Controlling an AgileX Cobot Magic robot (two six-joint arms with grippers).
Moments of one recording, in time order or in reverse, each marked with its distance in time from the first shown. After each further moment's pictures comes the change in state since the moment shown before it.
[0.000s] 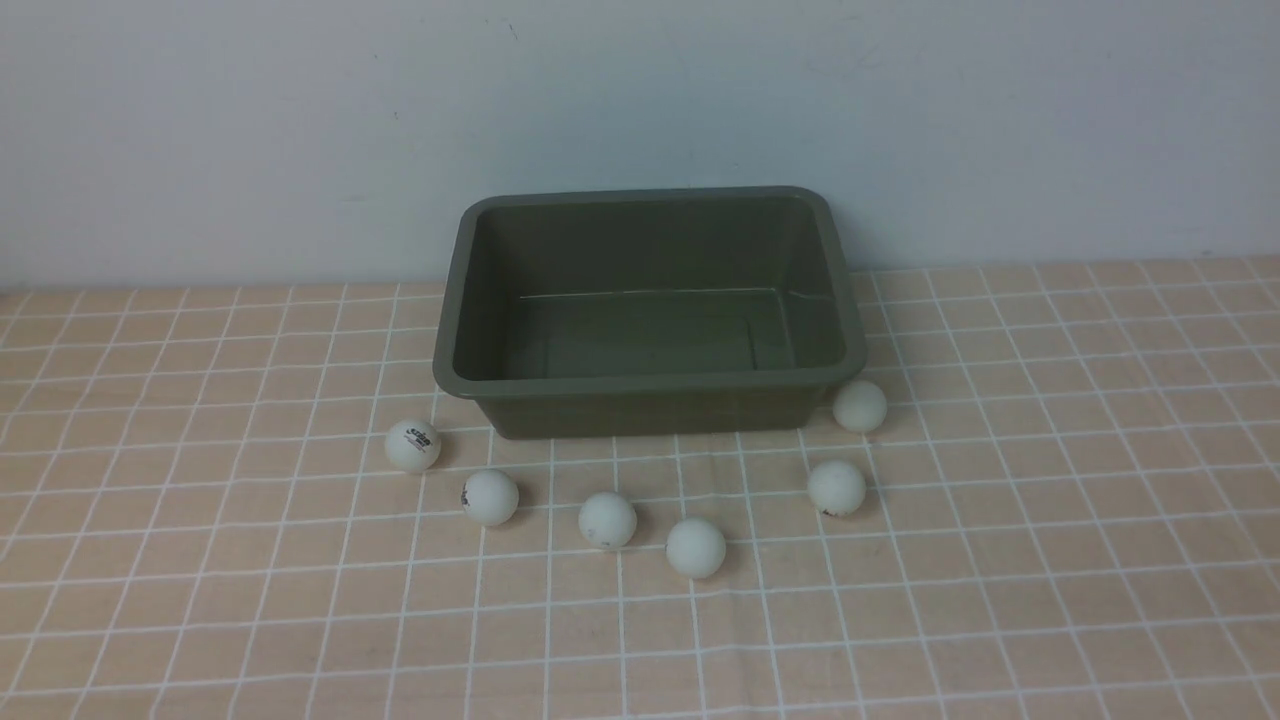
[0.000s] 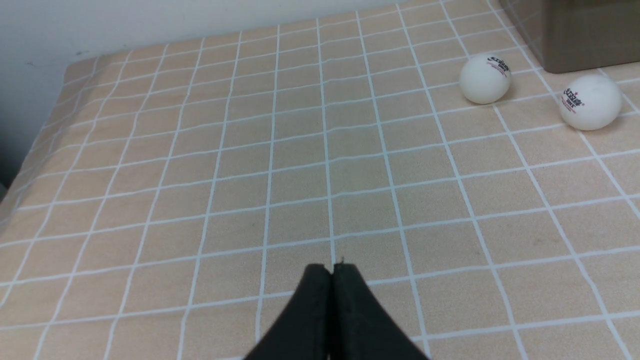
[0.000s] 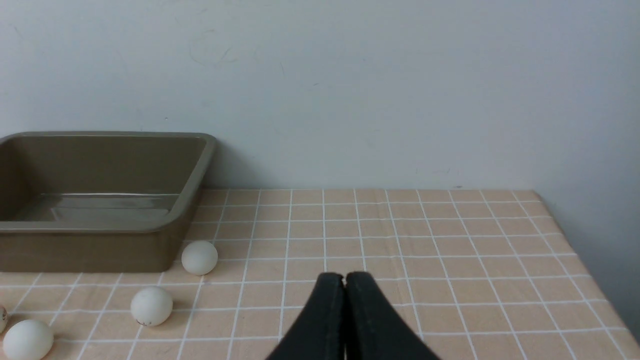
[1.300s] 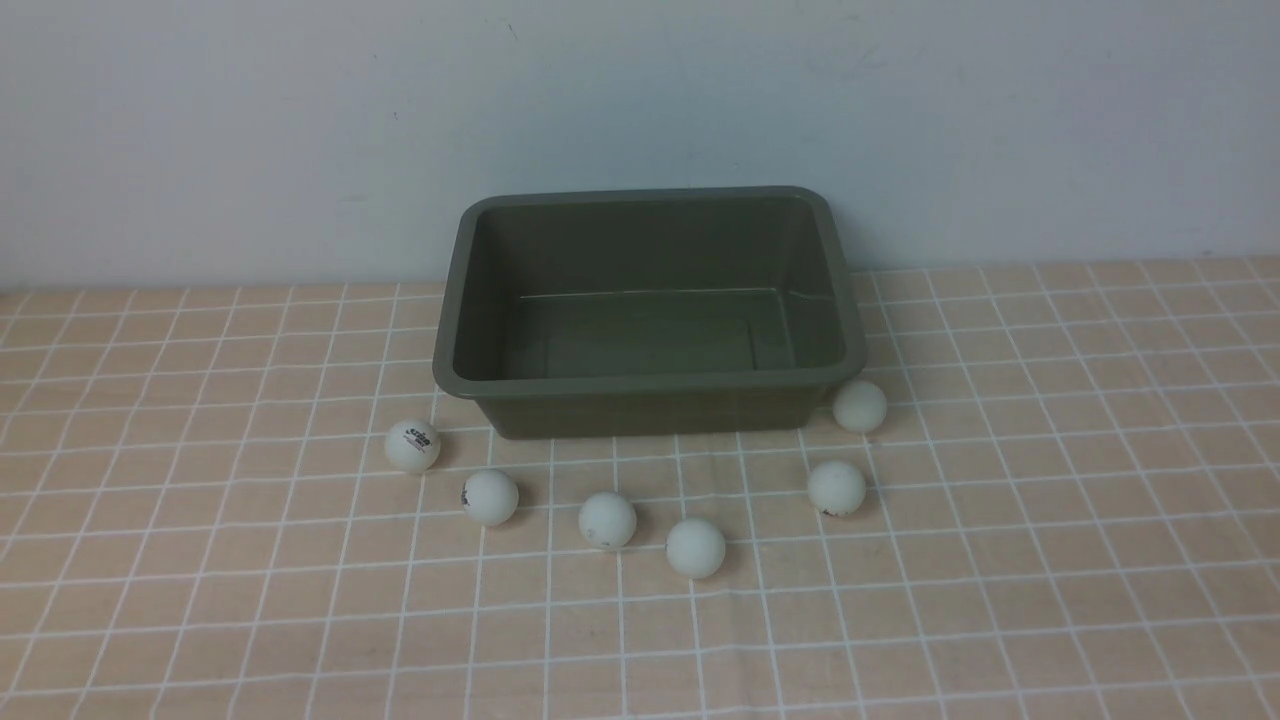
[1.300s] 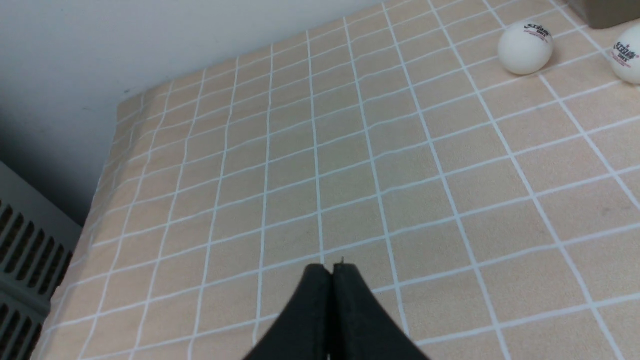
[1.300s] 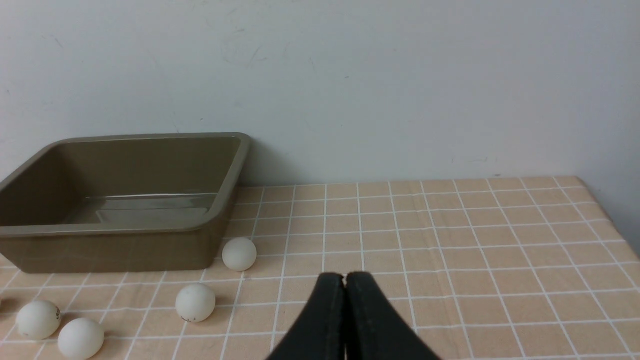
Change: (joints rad) right arm 0.000 0.000 0.000 0.084 0.011 0.000; left arm 0.000 0.000 0.000 0.118 -0.019 0.076
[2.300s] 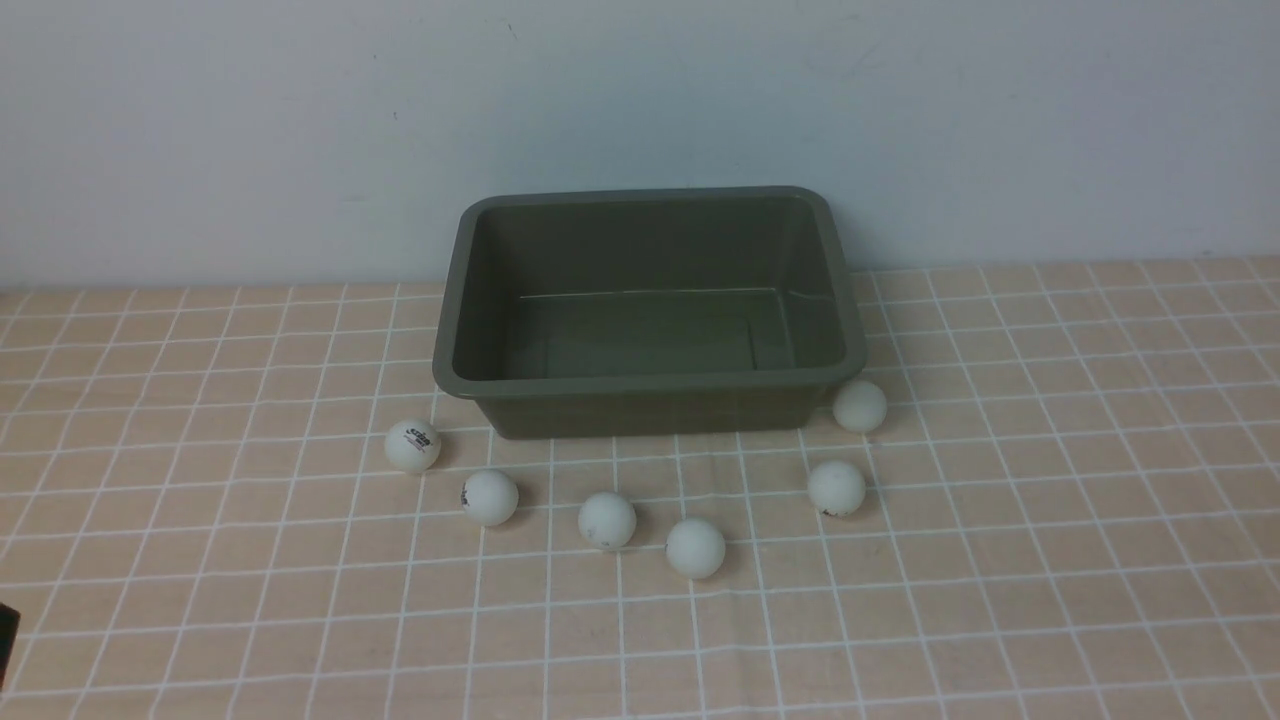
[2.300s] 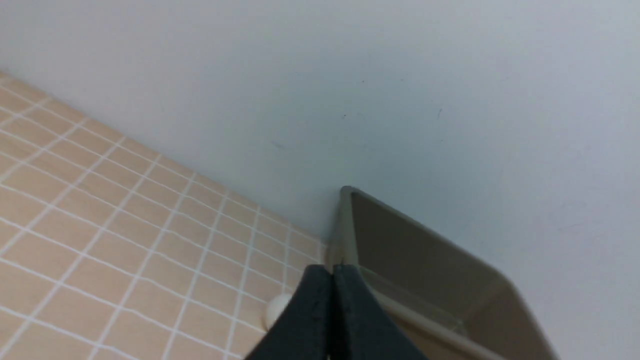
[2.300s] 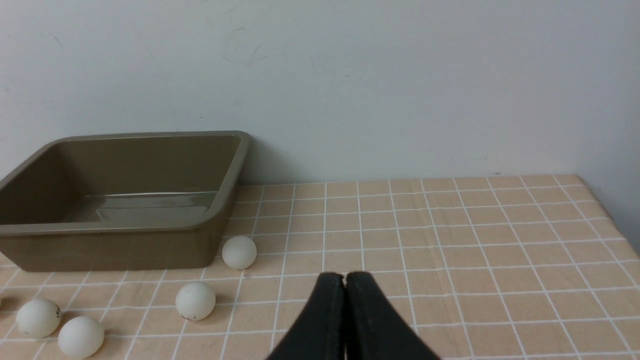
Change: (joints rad) right arm 0.000 0.000 0.000 0.000 0.003 0.000; left arm 0.000 0.000 0.000 -0.740 -0.343 -0.267
